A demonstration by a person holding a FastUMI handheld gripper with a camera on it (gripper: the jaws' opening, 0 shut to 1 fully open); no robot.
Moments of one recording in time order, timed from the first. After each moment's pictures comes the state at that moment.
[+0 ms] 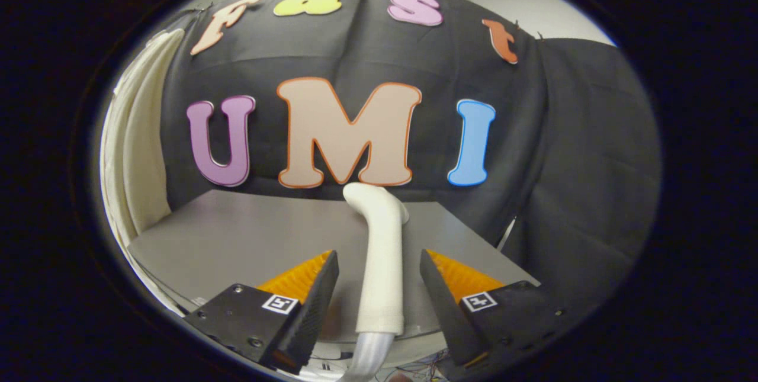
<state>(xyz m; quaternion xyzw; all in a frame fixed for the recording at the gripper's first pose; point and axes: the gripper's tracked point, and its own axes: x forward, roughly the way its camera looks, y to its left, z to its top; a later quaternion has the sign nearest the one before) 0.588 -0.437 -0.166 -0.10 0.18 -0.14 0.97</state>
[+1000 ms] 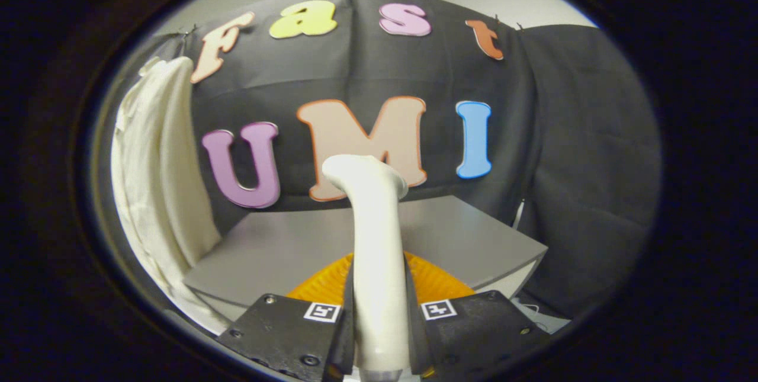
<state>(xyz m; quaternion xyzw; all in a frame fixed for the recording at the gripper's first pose) 0.517 -0.319 -0.125 -0.04 0.14 -0.12 0.98</state>
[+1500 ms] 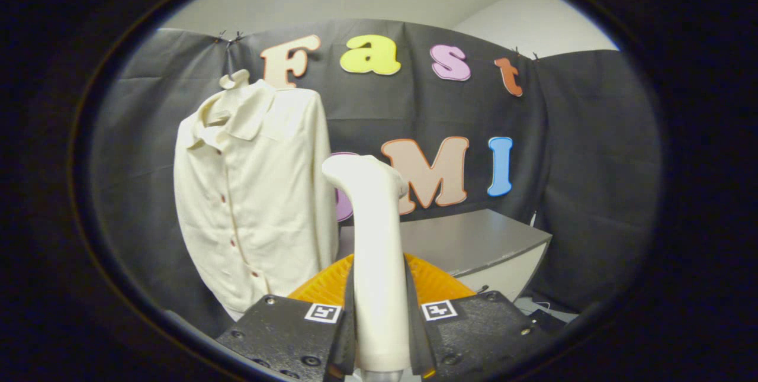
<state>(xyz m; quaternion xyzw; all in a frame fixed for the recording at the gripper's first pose) 0.422 -0.092 -0.081 -0.06 0.10 -0.10 0.99</state>
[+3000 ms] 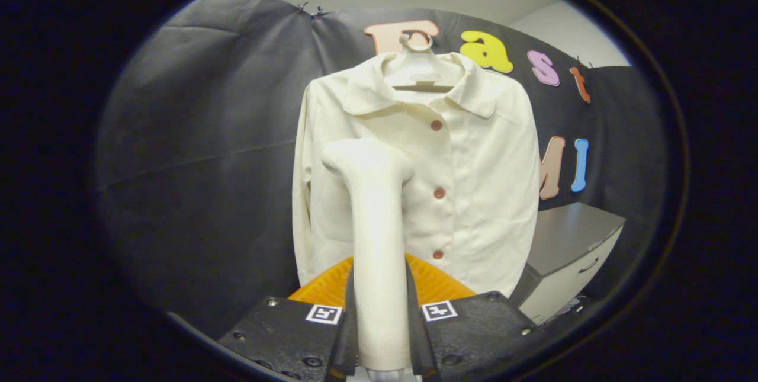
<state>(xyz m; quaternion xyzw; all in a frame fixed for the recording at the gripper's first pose) 0.513 0.220 -0.192 -0.06 0.14 -0.01 0.99</state>
